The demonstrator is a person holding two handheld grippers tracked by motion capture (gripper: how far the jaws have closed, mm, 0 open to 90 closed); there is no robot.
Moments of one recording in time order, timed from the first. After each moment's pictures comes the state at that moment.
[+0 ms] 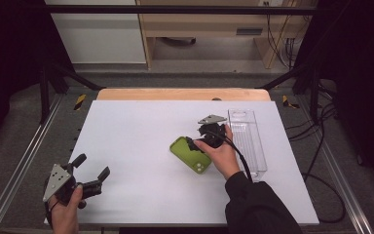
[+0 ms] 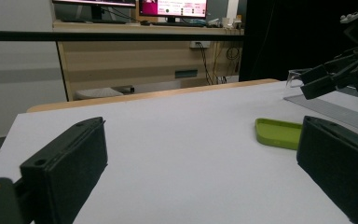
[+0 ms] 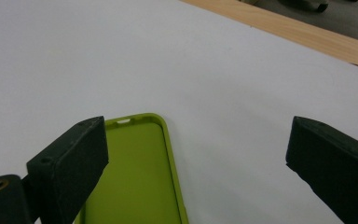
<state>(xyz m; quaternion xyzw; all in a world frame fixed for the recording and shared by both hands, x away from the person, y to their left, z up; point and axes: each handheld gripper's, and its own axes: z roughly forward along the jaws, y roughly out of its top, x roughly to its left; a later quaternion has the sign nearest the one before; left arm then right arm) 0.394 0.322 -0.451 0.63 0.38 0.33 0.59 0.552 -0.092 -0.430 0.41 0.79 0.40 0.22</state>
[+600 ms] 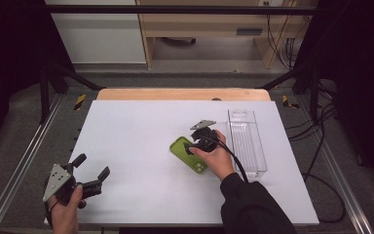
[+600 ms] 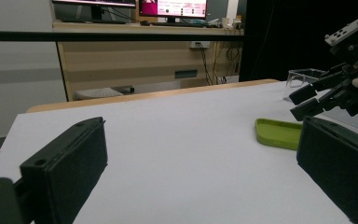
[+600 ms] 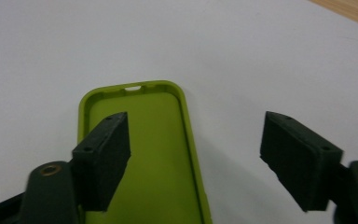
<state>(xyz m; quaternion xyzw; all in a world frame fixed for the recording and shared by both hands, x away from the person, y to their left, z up) 0.394 0.322 -0.451 0.63 0.38 0.33 0.59 0.553 -0.075 -0.450 0.40 0.83 0.35 0.20</state>
